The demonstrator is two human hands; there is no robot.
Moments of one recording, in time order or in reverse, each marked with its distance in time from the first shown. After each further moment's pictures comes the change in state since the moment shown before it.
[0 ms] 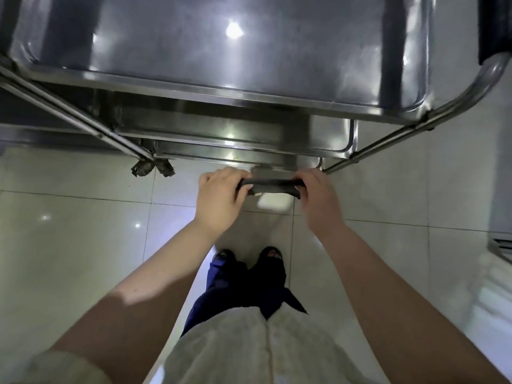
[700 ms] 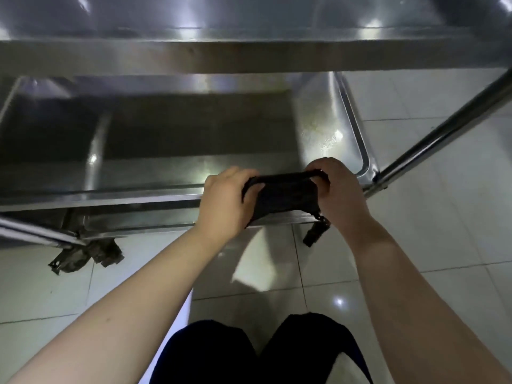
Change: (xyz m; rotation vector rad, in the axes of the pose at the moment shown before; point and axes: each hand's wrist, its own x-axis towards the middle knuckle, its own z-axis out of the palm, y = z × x) left_hand 0.168 -0.083 0.229 -0.176 0.167 0.305; right_hand 0.121 0.209 0.132 0.025 0.296 0.051
